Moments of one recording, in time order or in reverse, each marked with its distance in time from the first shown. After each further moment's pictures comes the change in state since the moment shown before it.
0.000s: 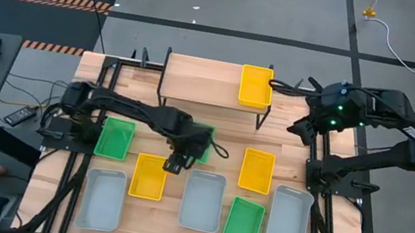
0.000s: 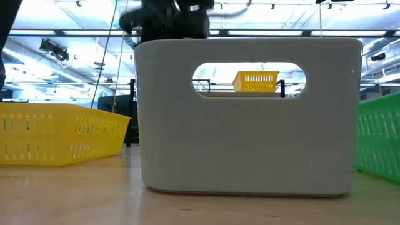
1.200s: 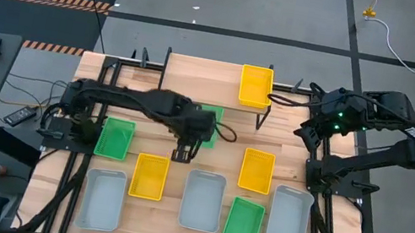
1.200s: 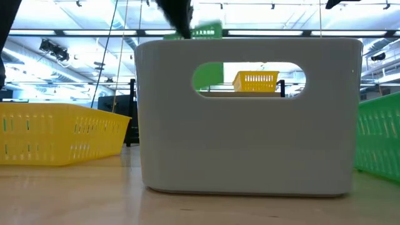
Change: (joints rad) left arm 0.004 -0.021 0.381 -0.258 -0.163 -0.160; right arm 0.050 -0.007 0.000 -0.110 0.094 -0.068
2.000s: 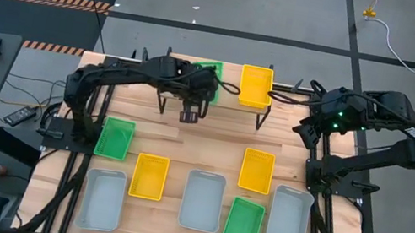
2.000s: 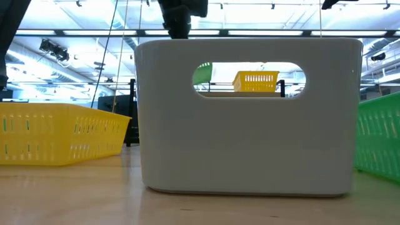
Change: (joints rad) left arm 0.258 0.000 0.024 0.036 -0.162 0.212; right arm -0.001 0.002 0.000 0.024 0.039 0.009
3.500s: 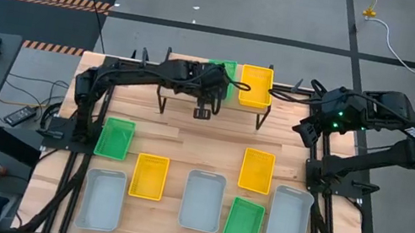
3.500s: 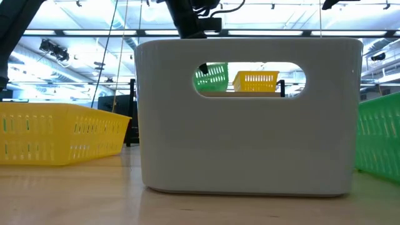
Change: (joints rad) left arm 0.053 0.087 -0.046 0.251 -0.015 0.137; right arm -0.002 0.000 0.000 -0.001 0.005 0.053
